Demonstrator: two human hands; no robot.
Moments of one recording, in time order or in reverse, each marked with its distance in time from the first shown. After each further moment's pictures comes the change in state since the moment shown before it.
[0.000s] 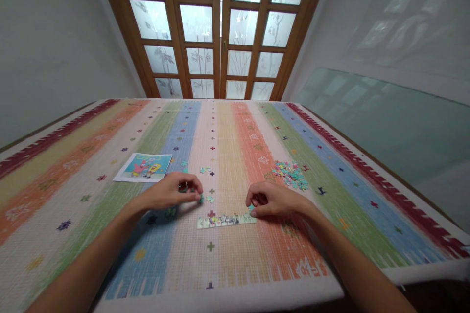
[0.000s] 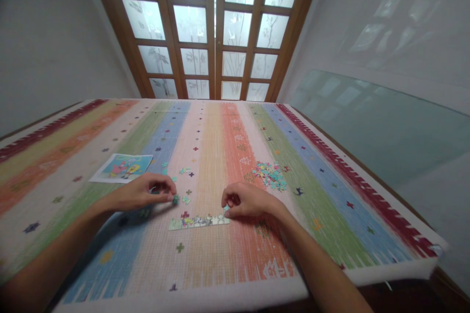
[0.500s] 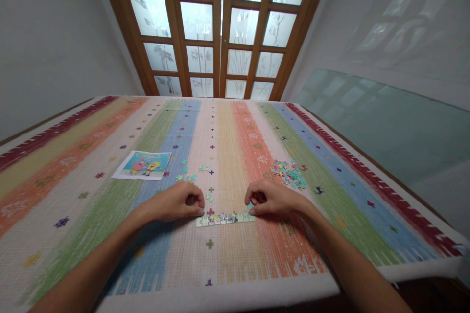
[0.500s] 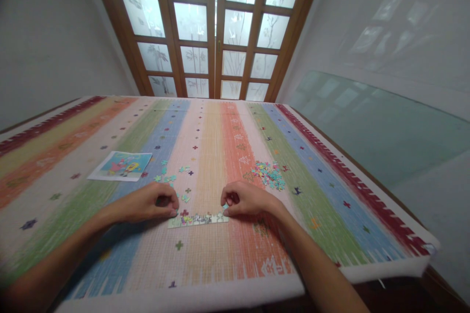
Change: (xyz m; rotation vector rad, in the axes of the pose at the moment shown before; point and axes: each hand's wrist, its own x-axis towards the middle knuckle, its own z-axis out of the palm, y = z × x) left_hand -0.005 0.009 0.025 0.116 -0.138 -0.064; right_hand 0.001 0.000 0.000 -0.006 0.004 0.013
